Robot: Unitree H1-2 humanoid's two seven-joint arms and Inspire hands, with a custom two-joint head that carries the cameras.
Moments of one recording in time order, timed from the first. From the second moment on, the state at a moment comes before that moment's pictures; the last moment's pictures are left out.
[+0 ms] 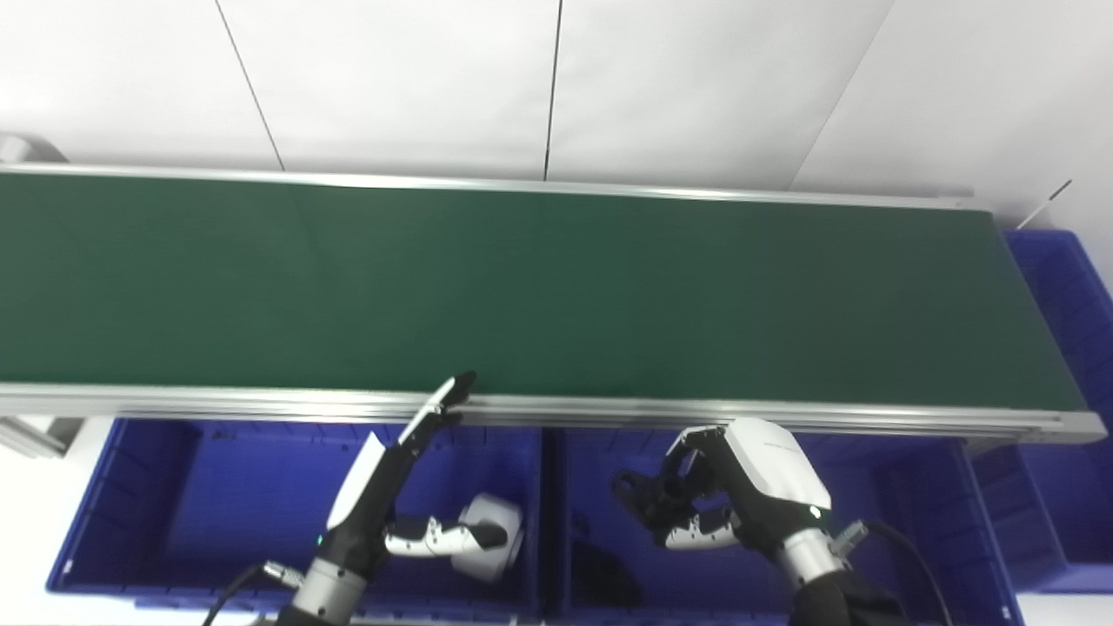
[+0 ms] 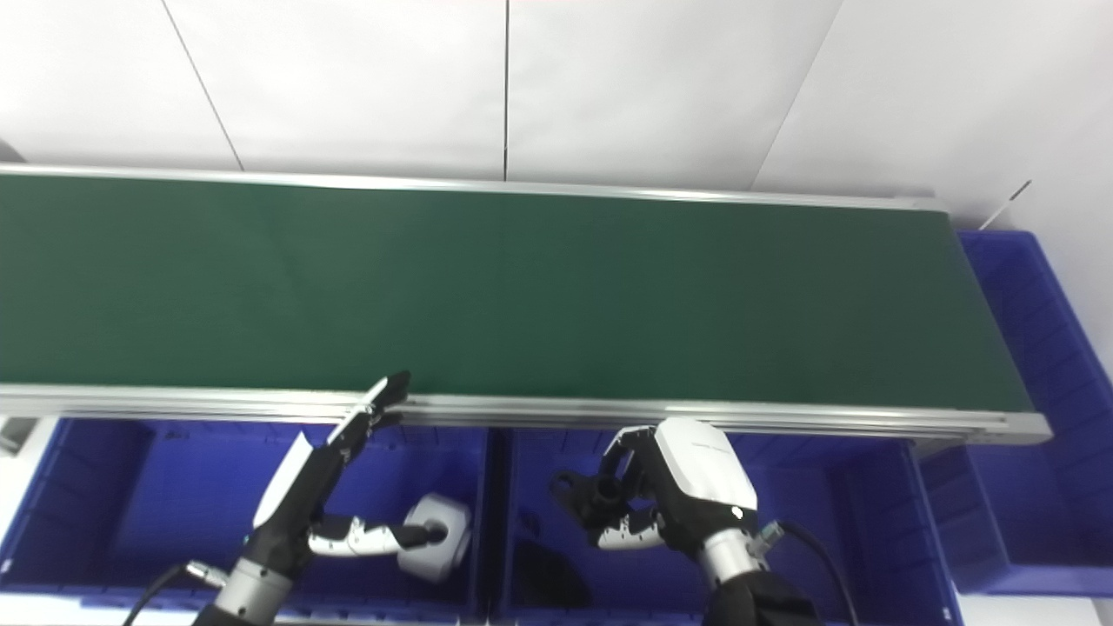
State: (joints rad) left arm 0.22 0.31 -0.56 0.05 0.17 -0.44 0.25; right arm 0.32 -0.19 0.26 -0.41 -1.01 0.26 0.37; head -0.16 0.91
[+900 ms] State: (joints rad) left arm 0.28 0.25 -0.42 0.01 0.14 -0.44 0.08; right arm 0.37 -0.22 0.26 -0.37 -0.79 0.19 0.30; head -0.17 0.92
